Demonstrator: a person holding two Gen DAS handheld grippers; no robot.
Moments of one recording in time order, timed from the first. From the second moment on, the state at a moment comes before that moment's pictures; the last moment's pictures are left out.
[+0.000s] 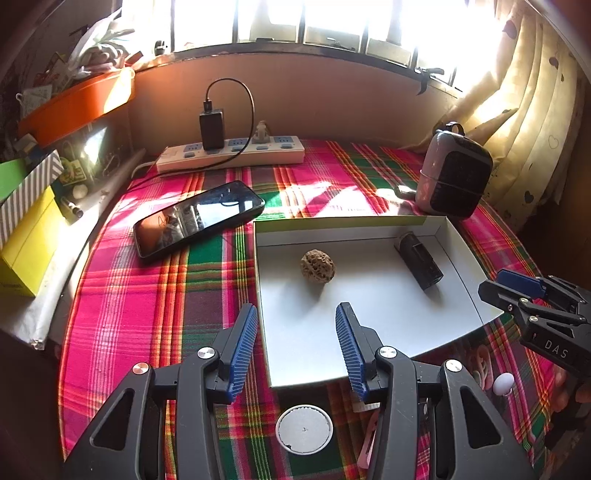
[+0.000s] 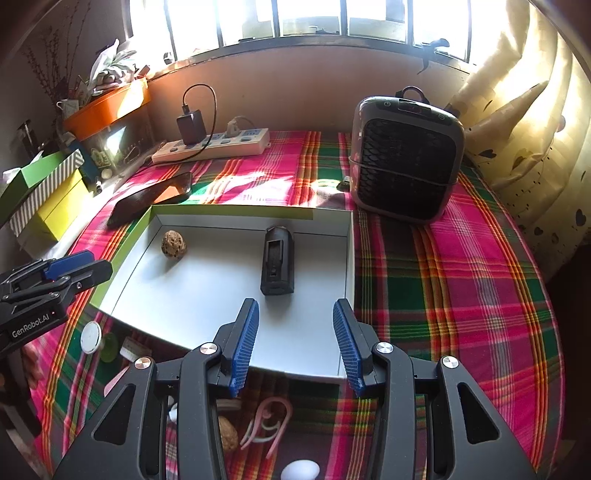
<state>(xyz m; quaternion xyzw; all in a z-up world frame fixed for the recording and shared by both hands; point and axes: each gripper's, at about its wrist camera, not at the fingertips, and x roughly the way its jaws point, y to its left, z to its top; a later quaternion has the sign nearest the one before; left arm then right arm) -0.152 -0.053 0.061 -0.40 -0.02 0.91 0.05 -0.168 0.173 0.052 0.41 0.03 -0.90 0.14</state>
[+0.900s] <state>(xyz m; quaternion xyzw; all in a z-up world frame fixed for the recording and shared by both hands) -0.082 -0.075 0.029 -0.41 -0.08 0.90 0.08 -0.090 0.217 0.033 0.40 0.02 -0.90 0.16</state>
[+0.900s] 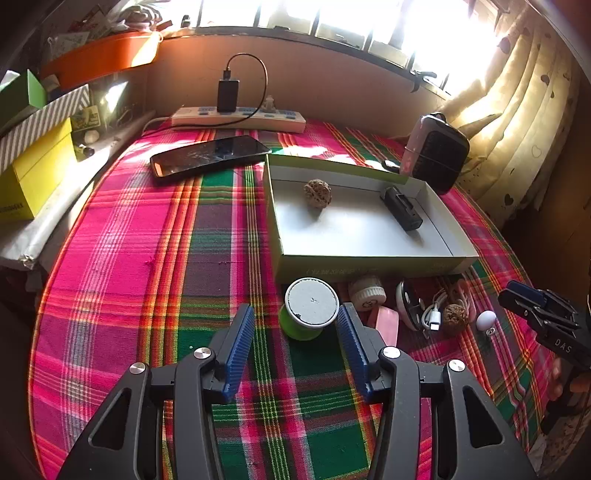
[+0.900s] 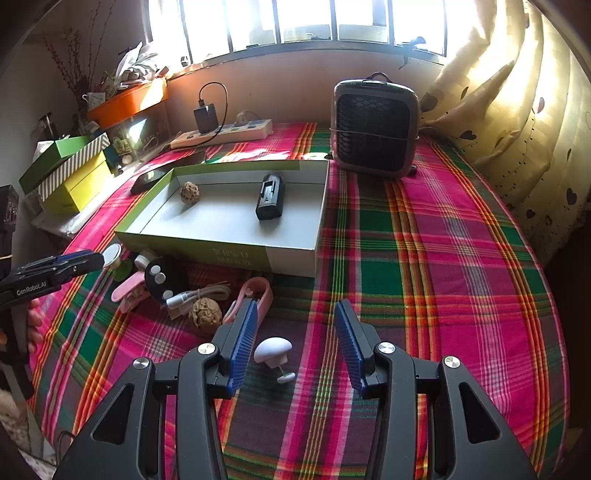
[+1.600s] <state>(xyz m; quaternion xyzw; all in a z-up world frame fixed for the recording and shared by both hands) -0.099 -0.067 0.008 -0.44 -0.08 0.89 0.08 -0.089 0.206 0.003 0.43 0.05 -0.88 0.17</state>
